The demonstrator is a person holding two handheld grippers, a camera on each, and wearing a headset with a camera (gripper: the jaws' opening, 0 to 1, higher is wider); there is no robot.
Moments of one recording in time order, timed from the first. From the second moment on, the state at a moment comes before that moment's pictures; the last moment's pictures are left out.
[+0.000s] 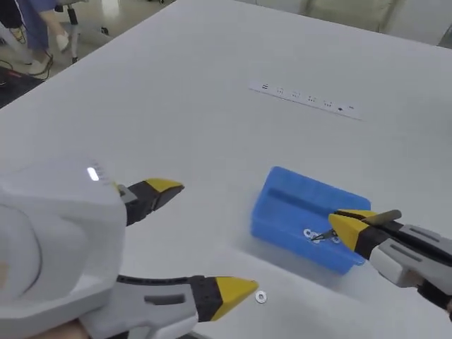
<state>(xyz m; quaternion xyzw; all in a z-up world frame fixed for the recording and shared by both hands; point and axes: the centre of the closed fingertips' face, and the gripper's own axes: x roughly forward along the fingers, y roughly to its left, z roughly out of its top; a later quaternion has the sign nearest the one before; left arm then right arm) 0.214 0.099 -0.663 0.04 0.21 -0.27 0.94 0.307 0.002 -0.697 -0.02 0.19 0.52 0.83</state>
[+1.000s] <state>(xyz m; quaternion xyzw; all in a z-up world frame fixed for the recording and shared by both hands) 0.224 0.111 -0.666 0.04 0.21 -0.28 0.94 0.352 0.030 -0.739 -0.06 0.26 0.53 0.81</state>
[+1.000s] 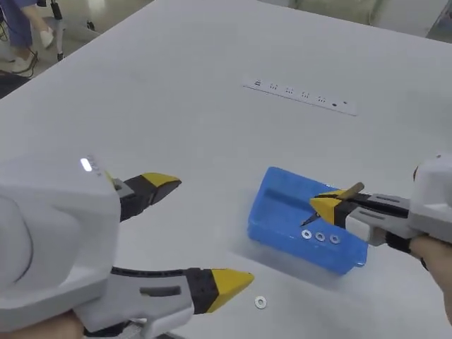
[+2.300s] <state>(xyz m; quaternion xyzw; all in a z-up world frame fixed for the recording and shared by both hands) 0.228 0.110 -0.665 0.04 0.20 -0.29 0.94 0.356 0.036 -0.768 -0.11 0.29 0.51 0.80</state>
